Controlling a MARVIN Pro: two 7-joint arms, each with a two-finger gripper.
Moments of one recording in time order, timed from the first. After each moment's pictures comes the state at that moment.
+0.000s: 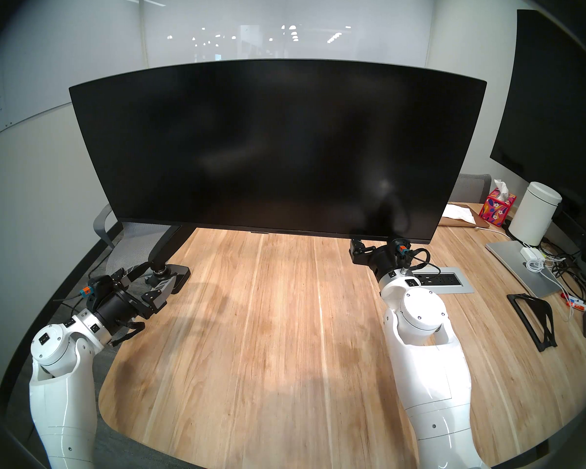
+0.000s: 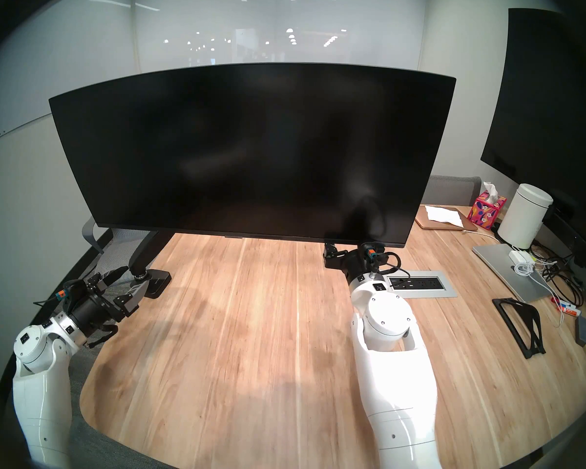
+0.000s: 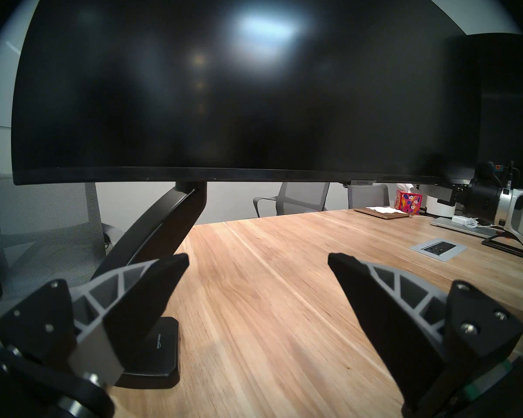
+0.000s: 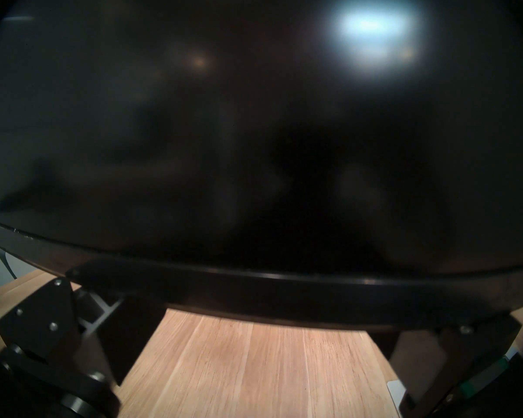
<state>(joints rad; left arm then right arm) 1.82 -1.33 -2.12 -1.76 -0.39 0.10 -0.93 -1.55 -1.56 1.58 -1.73 0.00 0.09 0.10</state>
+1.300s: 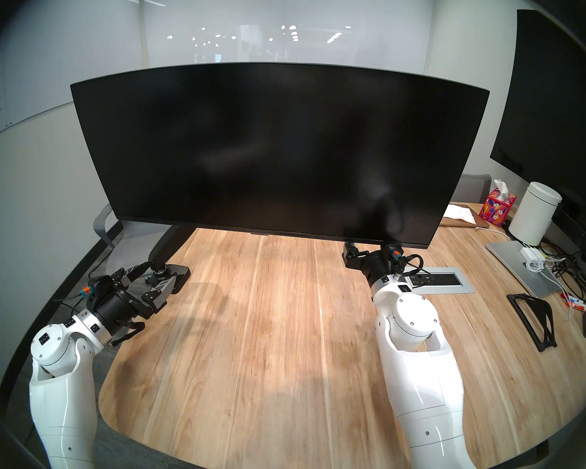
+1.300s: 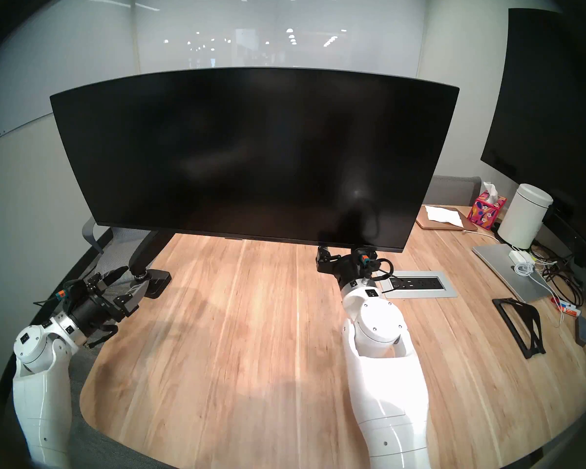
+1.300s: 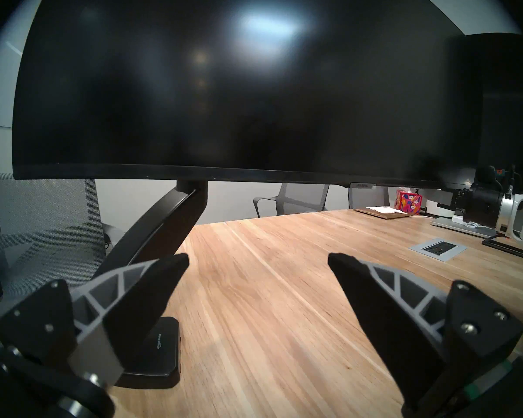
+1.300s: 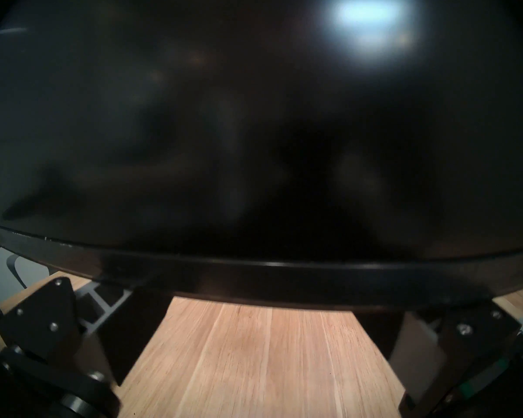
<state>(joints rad) 1.82 -1.33 -2.12 -1.76 -0.39 0.10 -0.93 -1.58 -1.60 1.55 -1.73 0.01 0.07 0.08</state>
